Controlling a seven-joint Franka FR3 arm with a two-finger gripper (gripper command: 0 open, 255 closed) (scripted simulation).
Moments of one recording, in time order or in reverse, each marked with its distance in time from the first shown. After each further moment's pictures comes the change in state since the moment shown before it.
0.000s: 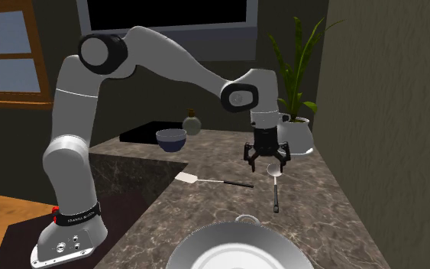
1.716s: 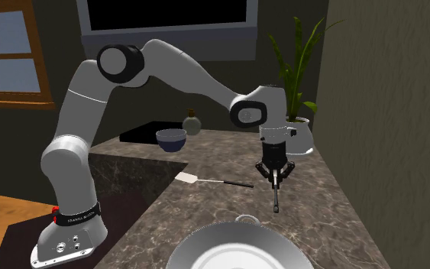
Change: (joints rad) arm -0.051 0.149 0.034 0.078 0.085 0.065 -0.084
